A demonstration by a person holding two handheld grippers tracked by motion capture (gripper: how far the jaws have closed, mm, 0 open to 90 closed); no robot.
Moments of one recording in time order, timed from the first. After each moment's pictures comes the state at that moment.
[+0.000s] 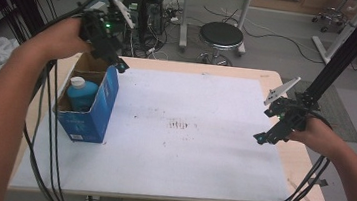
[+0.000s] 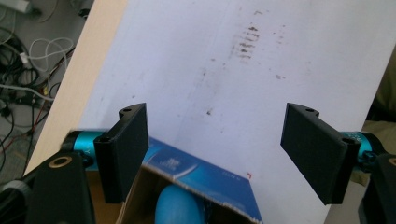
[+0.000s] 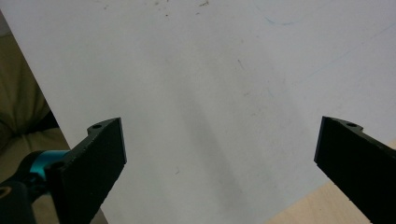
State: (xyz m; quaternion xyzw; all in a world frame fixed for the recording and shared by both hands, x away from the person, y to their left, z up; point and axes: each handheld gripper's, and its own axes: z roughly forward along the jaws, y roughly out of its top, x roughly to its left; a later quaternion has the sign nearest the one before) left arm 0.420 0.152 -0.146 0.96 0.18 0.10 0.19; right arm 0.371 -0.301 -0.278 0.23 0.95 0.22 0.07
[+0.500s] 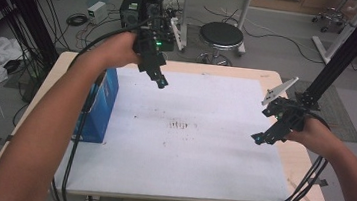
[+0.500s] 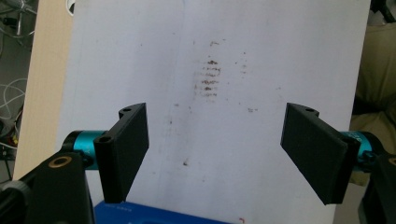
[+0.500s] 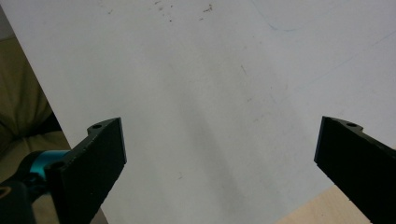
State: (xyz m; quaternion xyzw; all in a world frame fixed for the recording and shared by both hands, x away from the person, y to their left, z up) left arm 0.438 0.057 -0.179 0.98 0.08 0.06 0.17; right arm 0.369 -0.295 -0.277 0.23 0.95 0.22 0.07
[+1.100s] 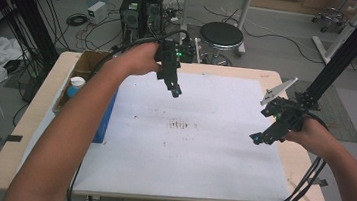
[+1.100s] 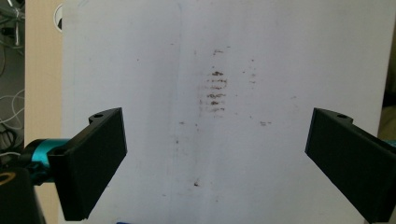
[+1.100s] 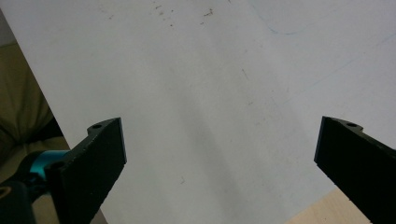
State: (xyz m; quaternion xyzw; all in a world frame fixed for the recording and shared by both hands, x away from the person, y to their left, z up) left arm 0.448 0.018 -0.205 0.99 0.06 0.07 0.14; right arm 0.367 -0.292 -0.277 0.23 0.94 0.22 0.07
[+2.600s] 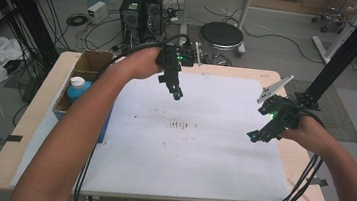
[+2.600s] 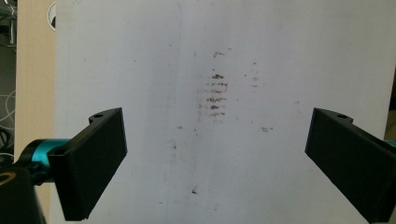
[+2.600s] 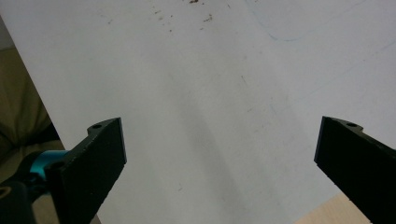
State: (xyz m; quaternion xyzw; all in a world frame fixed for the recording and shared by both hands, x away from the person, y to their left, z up) left arm 0.451 0.016 -0.217 0.99 0.06 0.06 0.14; right arm 0.373 -0.285 -0.277 0.23 0.95 0.22 0.07
